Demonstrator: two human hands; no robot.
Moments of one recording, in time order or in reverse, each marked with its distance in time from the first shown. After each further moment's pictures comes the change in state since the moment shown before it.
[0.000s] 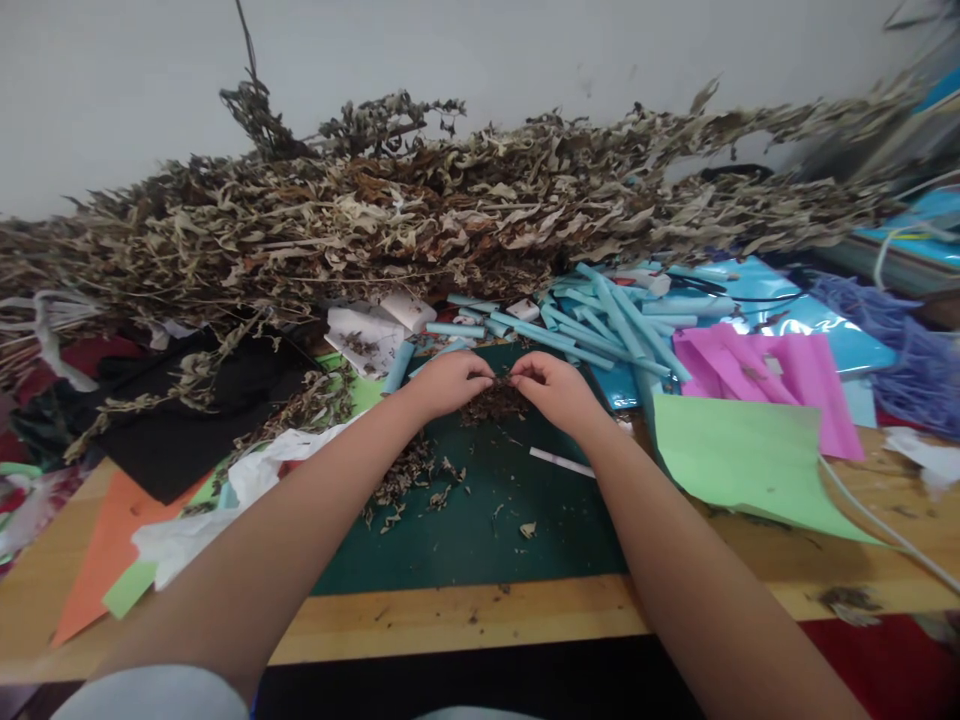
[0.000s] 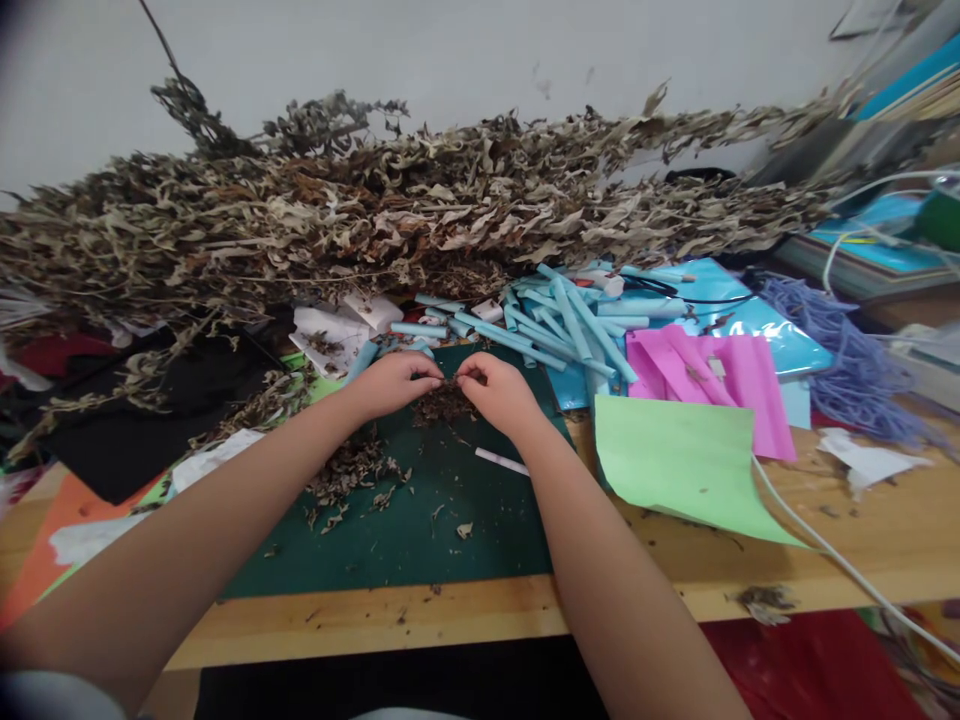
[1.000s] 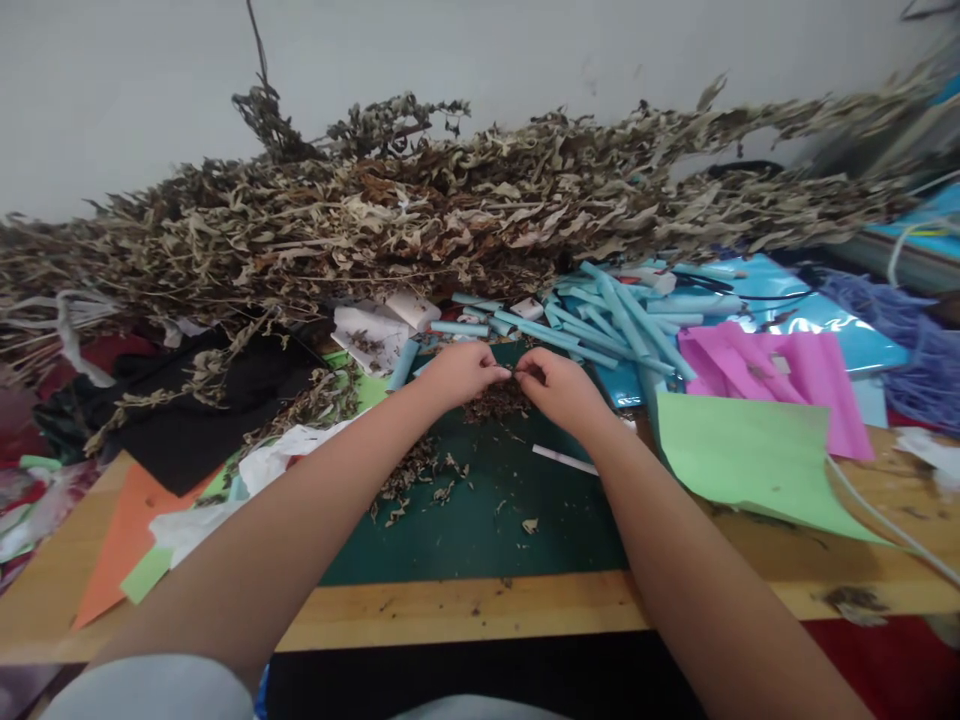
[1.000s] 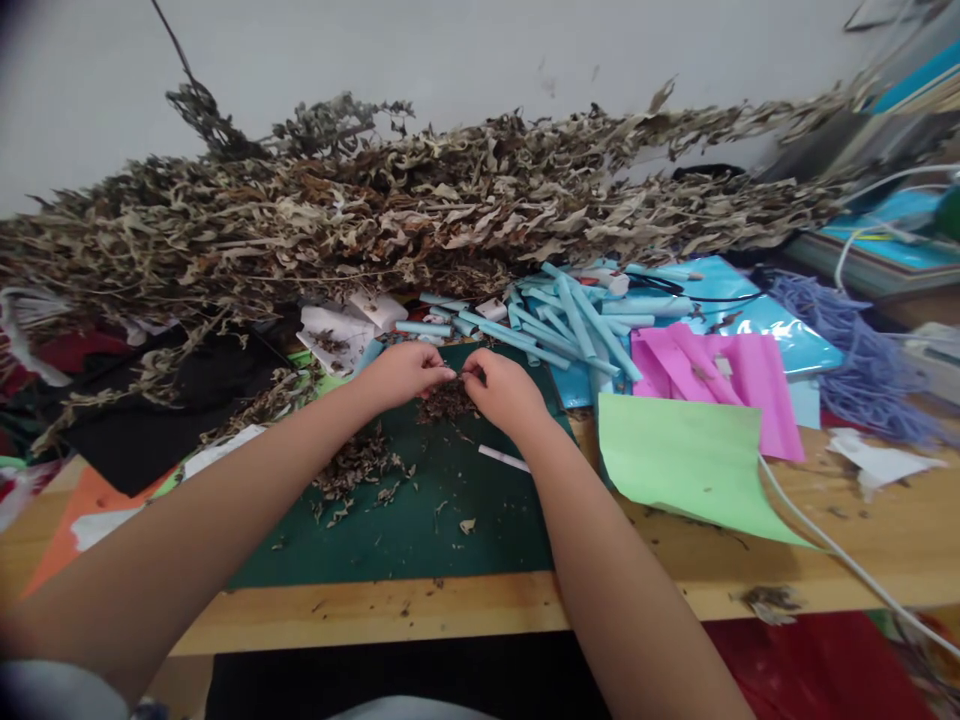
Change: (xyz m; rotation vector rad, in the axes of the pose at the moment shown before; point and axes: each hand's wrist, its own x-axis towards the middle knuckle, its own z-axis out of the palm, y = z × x) left_hand 0.004 0.022 0.001 -0.008 -0.020 -0.255; right_hand -0.002 -0.005 -0.005 -0.280 0.007 -0.126
